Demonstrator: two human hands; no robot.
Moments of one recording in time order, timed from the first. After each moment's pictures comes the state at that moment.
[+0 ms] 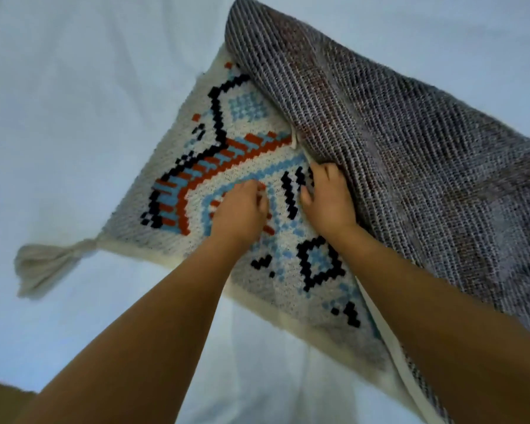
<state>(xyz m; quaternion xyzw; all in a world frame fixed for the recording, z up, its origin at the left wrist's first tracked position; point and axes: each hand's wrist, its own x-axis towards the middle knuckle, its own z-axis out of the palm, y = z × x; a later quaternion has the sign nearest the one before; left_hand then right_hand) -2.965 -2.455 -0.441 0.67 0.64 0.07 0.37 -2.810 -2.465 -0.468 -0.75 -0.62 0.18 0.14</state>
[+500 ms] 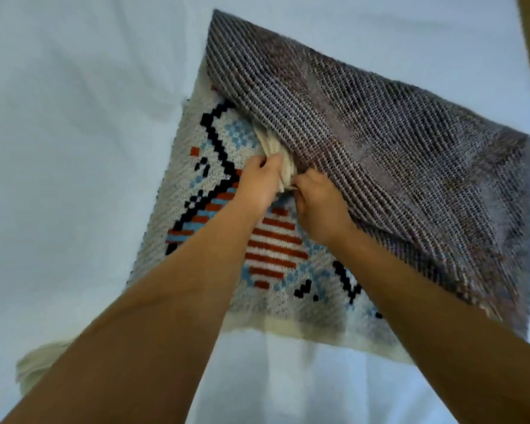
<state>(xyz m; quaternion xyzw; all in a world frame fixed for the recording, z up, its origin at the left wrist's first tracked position) -2.965 -2.349 -0.445 0.42 0.57 0.16 0.69 -2.874 -2.428 -0.438 -0.75 -0.63 0.15 0.14</state>
